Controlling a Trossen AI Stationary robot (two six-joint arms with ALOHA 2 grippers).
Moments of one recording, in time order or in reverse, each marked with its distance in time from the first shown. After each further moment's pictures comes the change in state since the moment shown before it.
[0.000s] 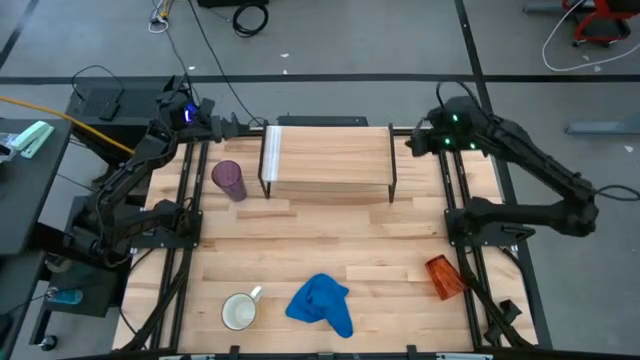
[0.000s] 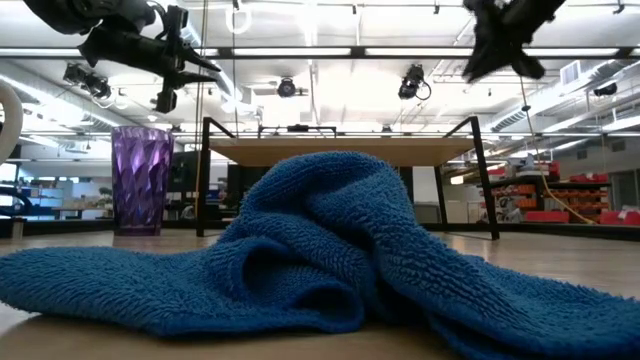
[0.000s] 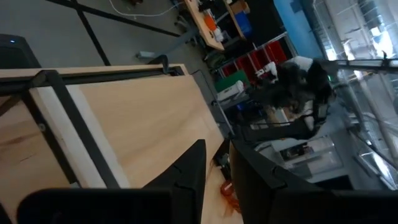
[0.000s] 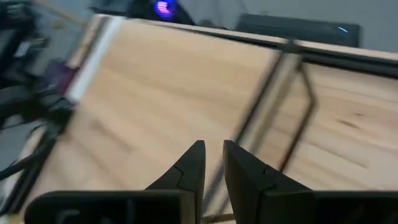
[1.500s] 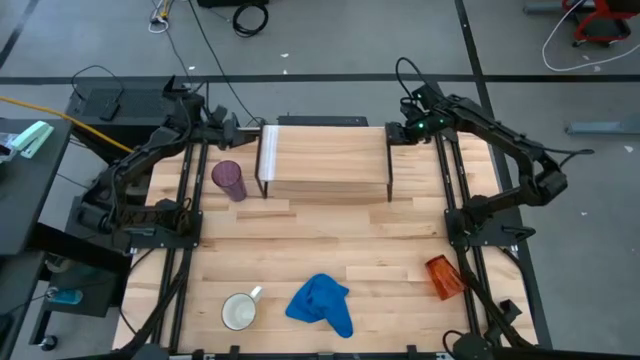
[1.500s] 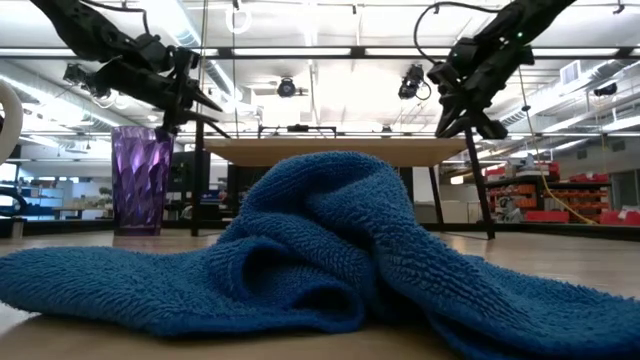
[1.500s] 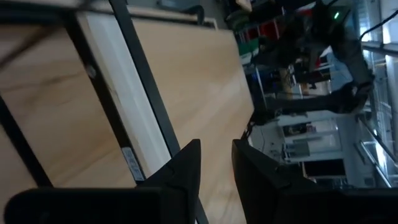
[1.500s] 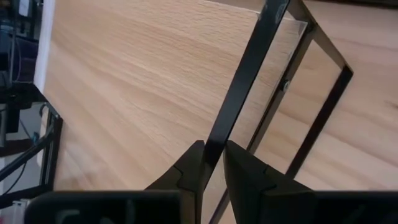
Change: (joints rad) left arm 0.022 0.214 0.000 -0.135 0.079 0.150; right arm -0.231 0.402 0.000 0.116 -0.378 -0.140
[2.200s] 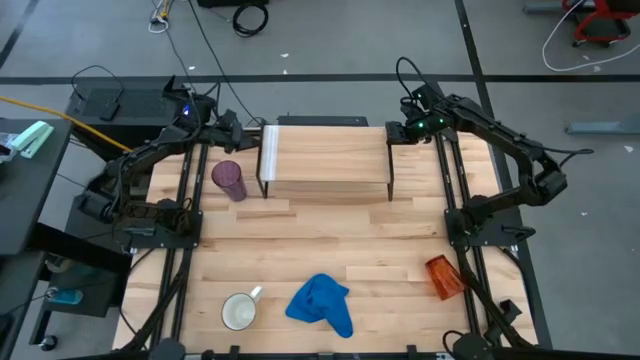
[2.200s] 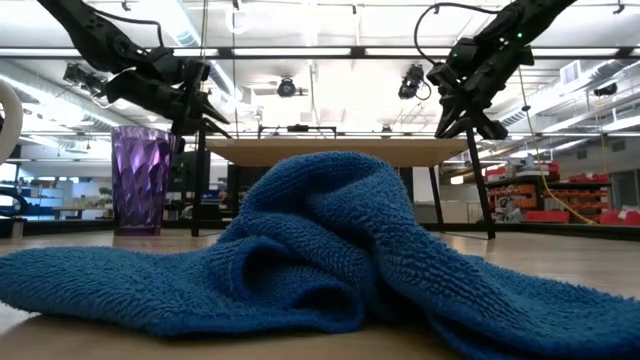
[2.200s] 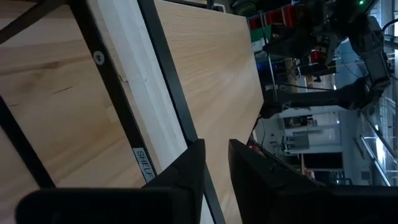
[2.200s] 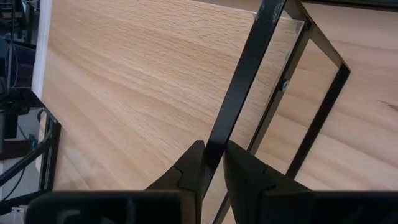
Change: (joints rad) left arm -0.060 0.085 0.003 0.019 -0.021 0.007; right arm 0.000 0.000 0.000 0.000 0.010 0.014
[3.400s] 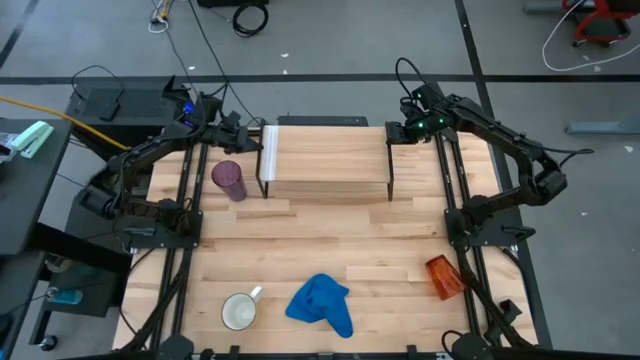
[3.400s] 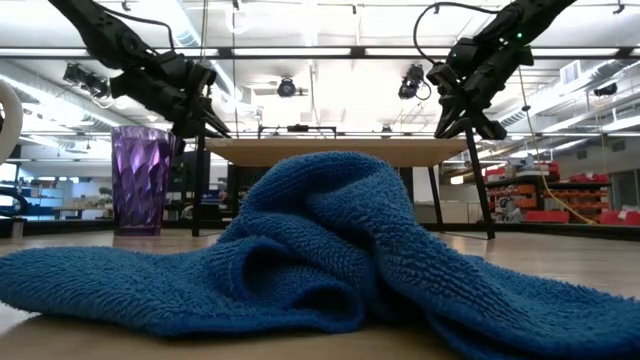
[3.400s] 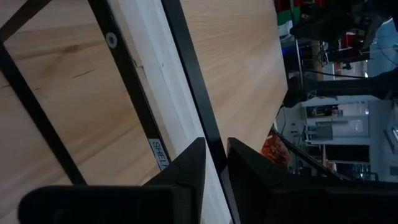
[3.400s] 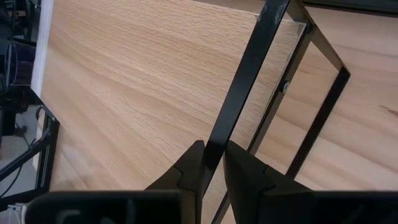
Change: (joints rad) left arm -0.019 0.036 0.061 -0.143 -0.072 0.085; right arm 0.000 0.000 0.000 0.006 0.001 -0.018
